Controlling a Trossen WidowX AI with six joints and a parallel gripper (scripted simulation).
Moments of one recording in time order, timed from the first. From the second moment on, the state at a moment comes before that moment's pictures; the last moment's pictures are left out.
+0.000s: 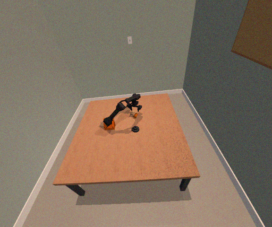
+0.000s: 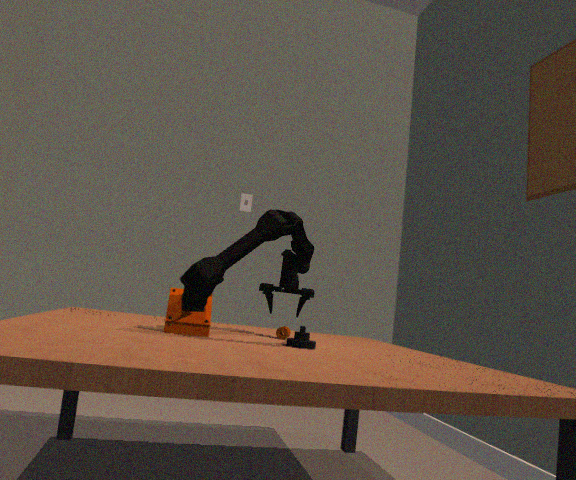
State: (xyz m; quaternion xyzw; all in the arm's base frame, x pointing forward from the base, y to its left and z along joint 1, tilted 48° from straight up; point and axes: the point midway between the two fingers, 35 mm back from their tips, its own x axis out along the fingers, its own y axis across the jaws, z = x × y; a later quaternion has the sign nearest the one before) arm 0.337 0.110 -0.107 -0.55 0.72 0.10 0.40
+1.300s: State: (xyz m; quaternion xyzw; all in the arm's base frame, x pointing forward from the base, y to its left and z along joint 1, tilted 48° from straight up) arm 0.337 0.055 -0.150 -0.56 0.72 0.10 0.40
